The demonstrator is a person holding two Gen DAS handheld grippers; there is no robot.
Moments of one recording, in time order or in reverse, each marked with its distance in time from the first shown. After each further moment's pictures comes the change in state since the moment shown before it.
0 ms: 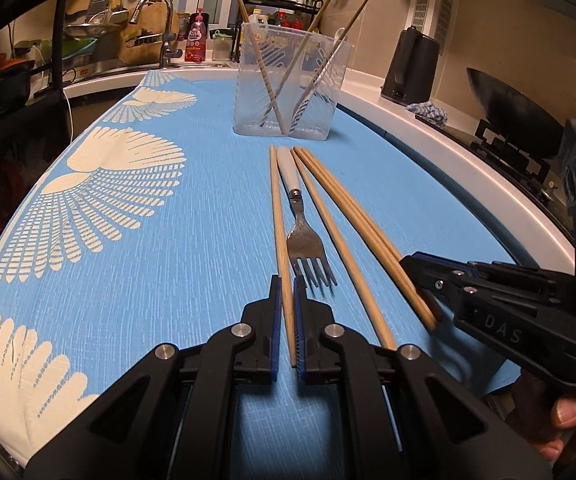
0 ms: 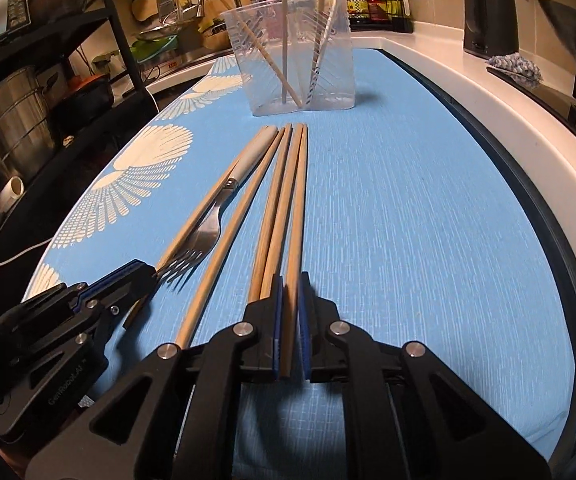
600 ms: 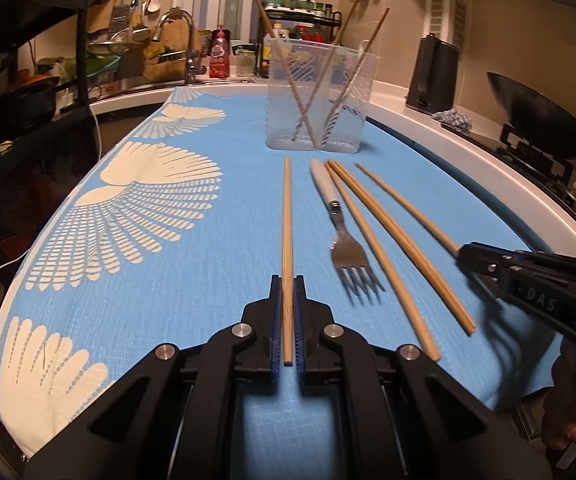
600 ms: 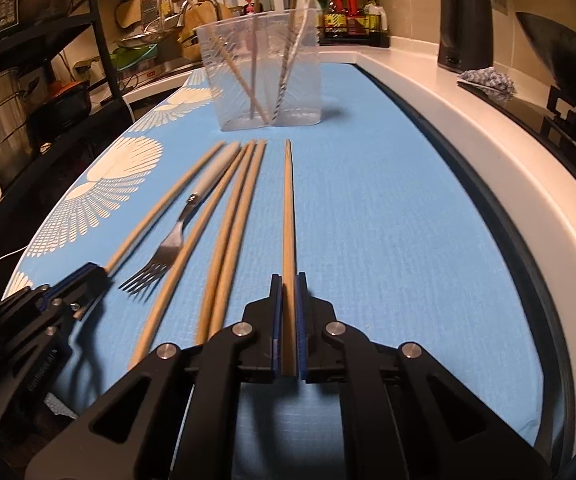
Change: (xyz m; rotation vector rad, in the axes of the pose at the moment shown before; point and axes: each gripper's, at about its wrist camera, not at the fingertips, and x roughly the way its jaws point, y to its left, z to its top) left arm -0.005 0.009 0.000 0.006 -0.053 0.124; right arm -0.006 -0.021 0.004 0.013 -0.056 -0.117
